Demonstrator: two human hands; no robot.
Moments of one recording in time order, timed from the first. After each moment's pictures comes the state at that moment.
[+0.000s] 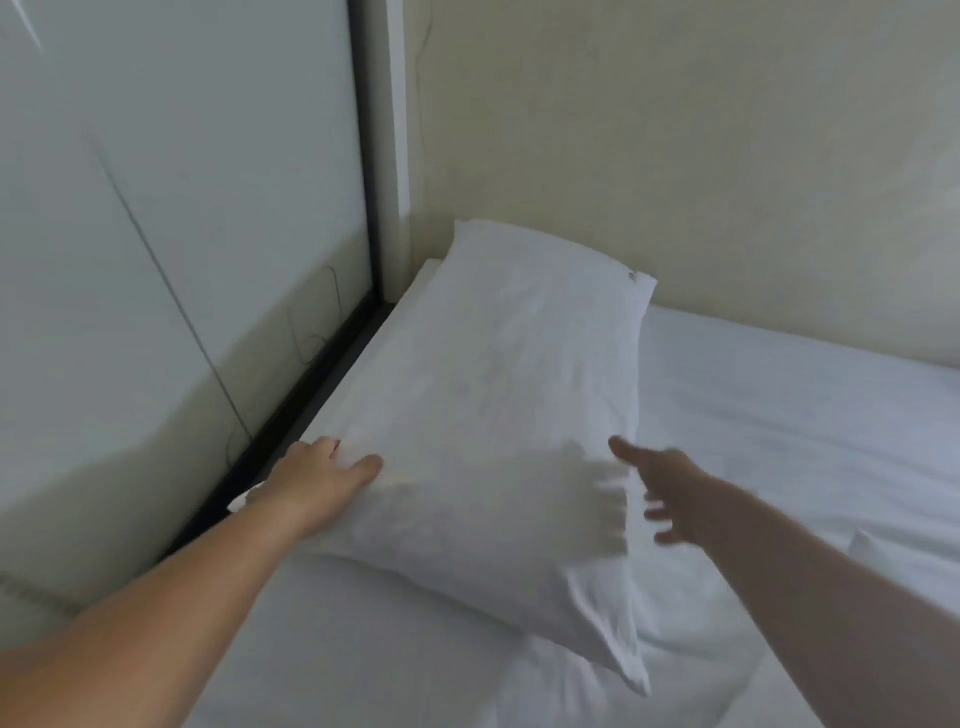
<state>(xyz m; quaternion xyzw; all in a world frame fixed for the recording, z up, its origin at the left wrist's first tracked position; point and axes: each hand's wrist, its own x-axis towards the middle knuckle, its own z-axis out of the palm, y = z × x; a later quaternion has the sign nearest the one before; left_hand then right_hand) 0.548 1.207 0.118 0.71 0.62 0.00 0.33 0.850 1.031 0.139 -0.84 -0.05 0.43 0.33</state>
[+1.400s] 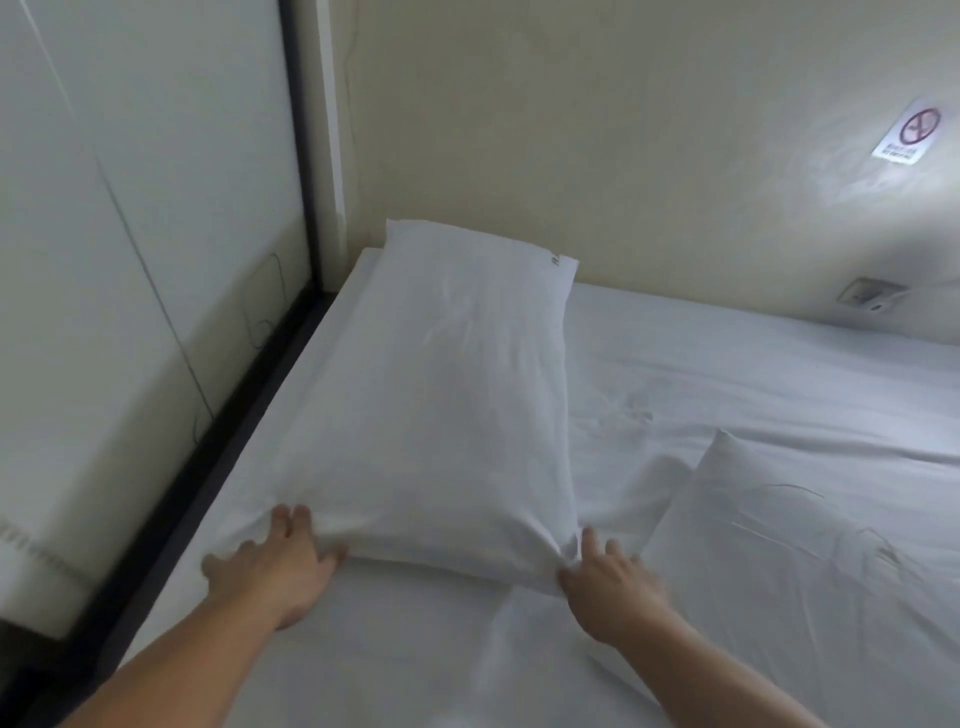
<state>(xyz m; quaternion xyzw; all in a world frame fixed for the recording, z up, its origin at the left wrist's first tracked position) 0.465 1.106 0.072 0.81 0.52 -0.21 0.15 0.701 0.879 0.095 -0.92 -0.31 0.22 -0.08</state>
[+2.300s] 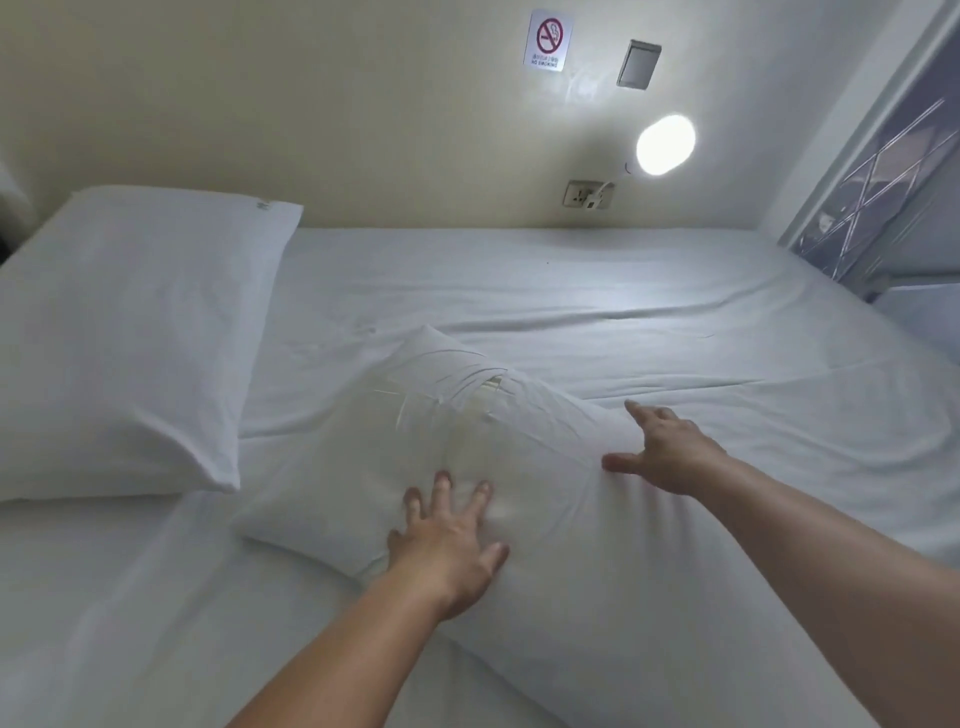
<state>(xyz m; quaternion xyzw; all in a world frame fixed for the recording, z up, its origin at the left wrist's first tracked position) 0.732 0.634 0.103 0.93 0.22 -0.15 0.24 0.936 0.453 0.171 -0.97 -0.17 0.17 0.01</state>
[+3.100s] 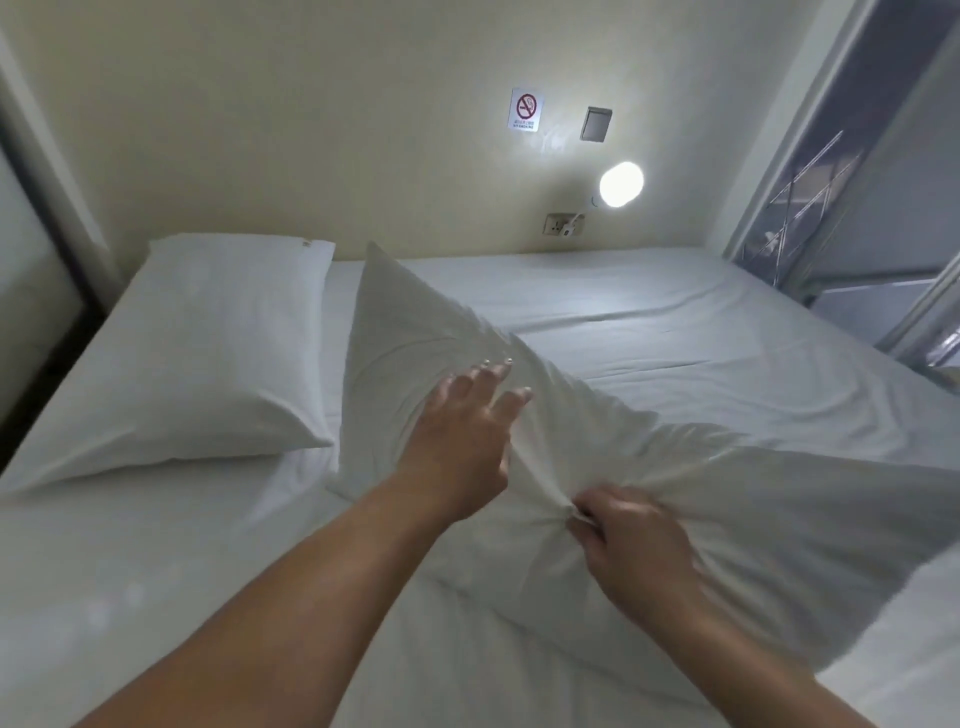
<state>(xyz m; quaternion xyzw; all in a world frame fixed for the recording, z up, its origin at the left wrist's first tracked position) 0.581 0.636 0.262 0.97 -0.01 0.19 0.11 0.609 0.437 0.226 -0.95 -0.28 -0.08 0.14</state>
